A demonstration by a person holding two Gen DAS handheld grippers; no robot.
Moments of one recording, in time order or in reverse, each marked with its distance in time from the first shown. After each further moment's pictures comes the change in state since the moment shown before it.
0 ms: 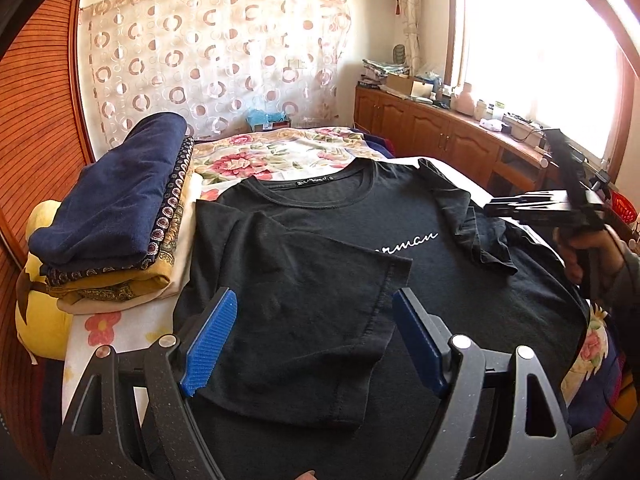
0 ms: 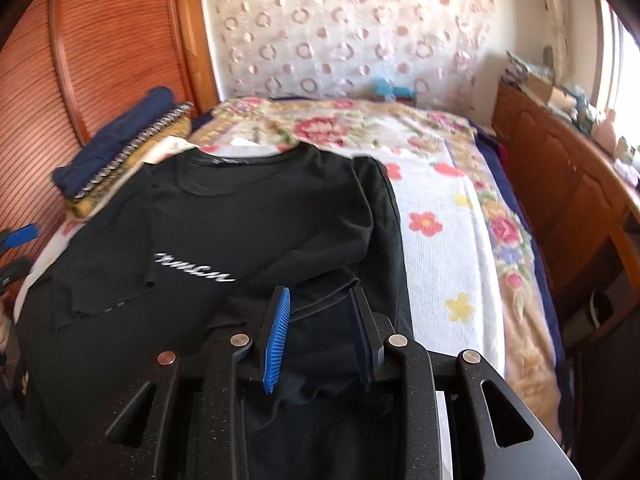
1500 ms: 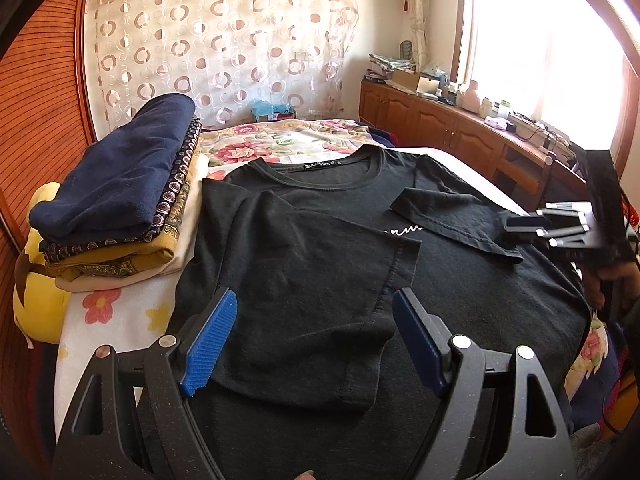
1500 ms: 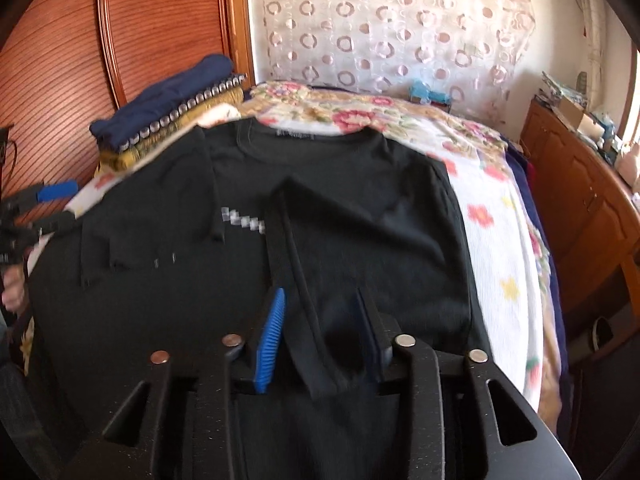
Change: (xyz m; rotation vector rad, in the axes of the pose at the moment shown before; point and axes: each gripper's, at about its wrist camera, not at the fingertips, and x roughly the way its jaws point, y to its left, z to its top) left arm 0.001 0.007 -0.016 -0.030 0.022 0.006; right arm -0.037 0.069 -0.019 -0.133 0.021 0.063
